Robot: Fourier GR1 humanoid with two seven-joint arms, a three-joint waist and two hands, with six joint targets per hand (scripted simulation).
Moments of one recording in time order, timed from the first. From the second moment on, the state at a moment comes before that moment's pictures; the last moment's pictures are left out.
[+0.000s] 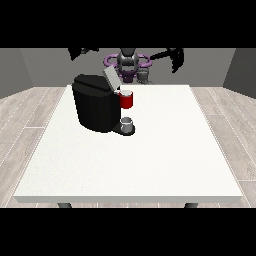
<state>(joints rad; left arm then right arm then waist) -0.70 0.12 0.36 -0.66 -0.34 -0.23 -0.26 -0.15 -0.15 -0.06 -1.45 -0.08 -0.05 0.01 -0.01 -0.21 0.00</state>
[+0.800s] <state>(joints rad) -0.50 0.02 0.30 -0.90 -0.16 -0.30 -0.19 -0.27 -0.19 -0.03 -1.41 -0.04 0.02 0.04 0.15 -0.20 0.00</state>
